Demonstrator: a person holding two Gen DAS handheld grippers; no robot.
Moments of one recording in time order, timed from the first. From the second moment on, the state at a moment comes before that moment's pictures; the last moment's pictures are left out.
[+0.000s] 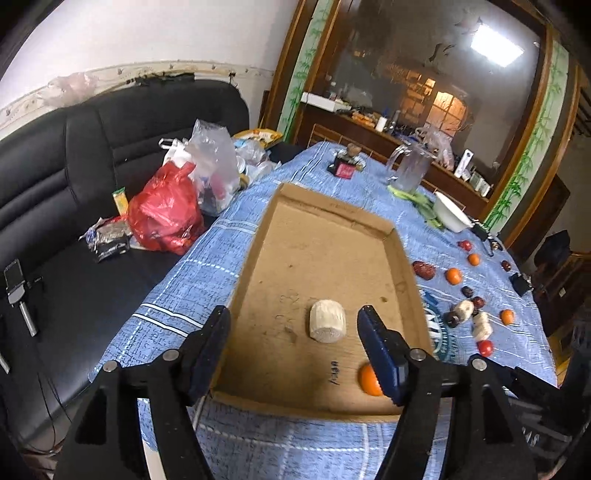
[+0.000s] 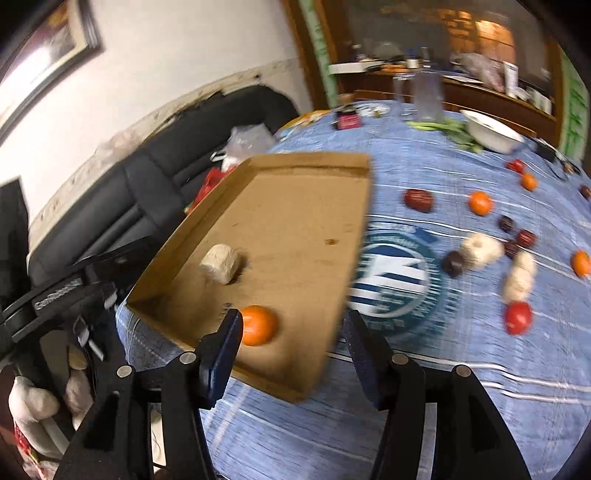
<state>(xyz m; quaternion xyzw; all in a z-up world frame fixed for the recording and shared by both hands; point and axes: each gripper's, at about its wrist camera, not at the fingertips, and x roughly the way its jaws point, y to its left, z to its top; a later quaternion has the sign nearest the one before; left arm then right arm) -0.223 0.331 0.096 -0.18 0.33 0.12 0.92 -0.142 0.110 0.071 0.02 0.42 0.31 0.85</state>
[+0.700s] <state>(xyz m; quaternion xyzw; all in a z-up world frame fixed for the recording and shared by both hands) -0.172 0.134 0.085 -0.02 0.40 -0.03 0.91 -0.120 -0.143 0.048 0.21 0.41 0.12 0.88</state>
